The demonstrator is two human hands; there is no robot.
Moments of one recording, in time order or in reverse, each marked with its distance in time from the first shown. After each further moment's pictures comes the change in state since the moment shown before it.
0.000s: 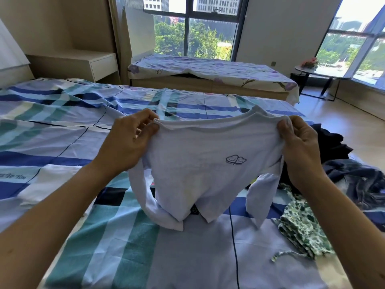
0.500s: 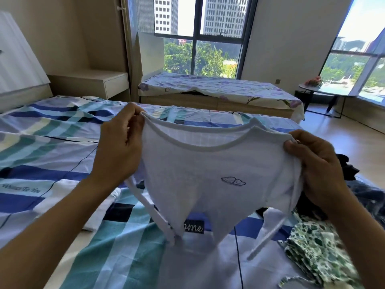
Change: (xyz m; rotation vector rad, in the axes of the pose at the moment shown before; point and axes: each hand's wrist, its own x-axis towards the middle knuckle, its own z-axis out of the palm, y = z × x) left_hand 0.007 0.034 -0.040 0.060 0.325 0.025; right_hand -0.011 -0.046 -0.012 0.217 -0.277 -0.054
